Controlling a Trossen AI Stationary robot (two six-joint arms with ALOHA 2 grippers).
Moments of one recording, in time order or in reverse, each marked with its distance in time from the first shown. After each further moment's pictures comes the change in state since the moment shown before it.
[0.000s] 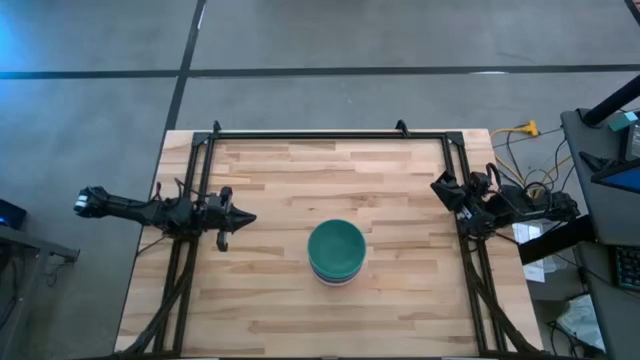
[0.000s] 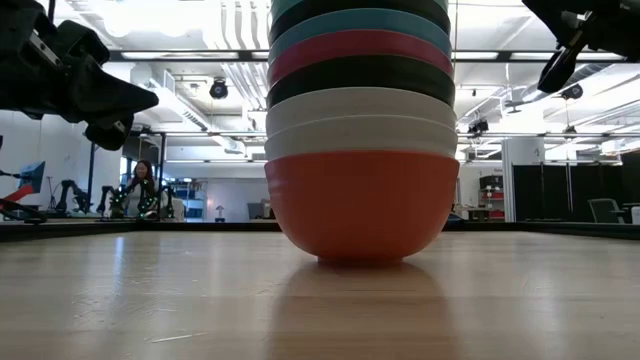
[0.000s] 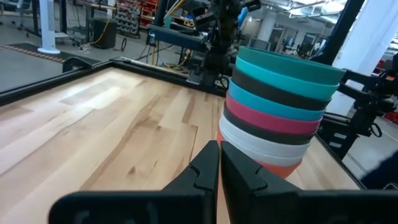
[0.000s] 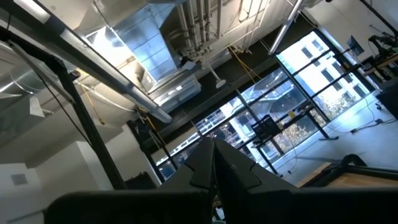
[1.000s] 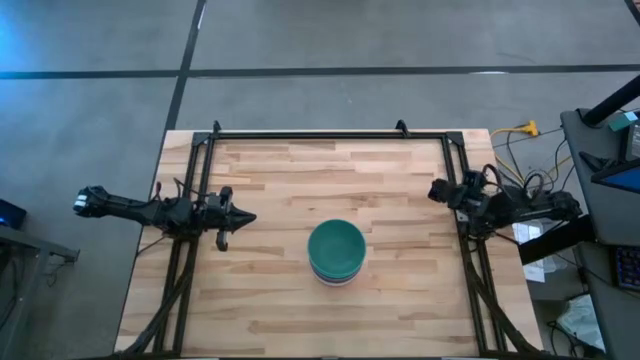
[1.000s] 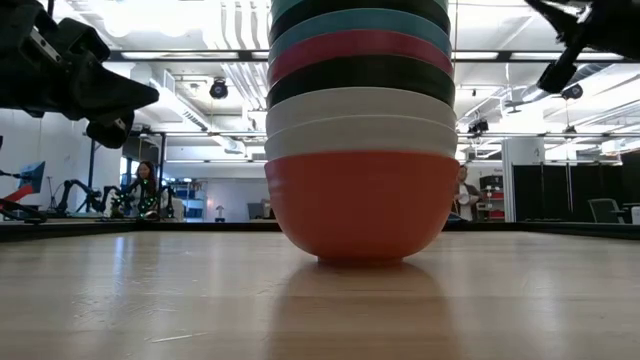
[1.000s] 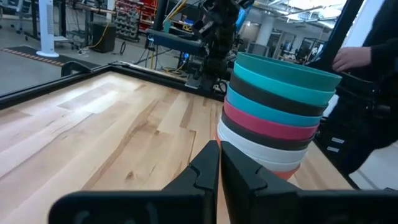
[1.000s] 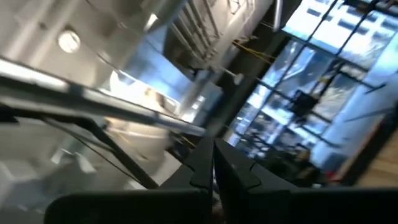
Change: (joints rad) left arm 0.000 0.013 -0.001 0.033 0.000 0.000; right arm -0.002 0.031 -0.016 0.099 0.019 0.402
